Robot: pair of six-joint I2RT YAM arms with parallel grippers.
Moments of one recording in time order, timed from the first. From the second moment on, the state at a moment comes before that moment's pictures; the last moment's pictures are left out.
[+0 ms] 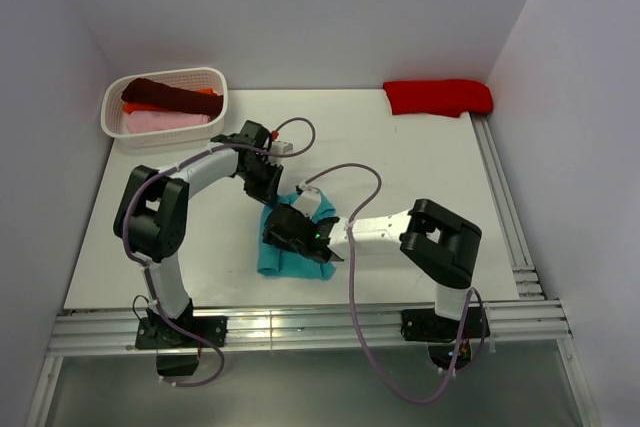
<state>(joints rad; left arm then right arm) -0.43 1.87 1.30 -0.67 0.31 0.00 1.12 1.81 0.97 0.09 0.37 1.25</state>
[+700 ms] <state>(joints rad) -0.45 1.87 1.31 -0.68 0.27 -0.02 1.27 2.08 1.60 -0.72 0.68 1.17</state>
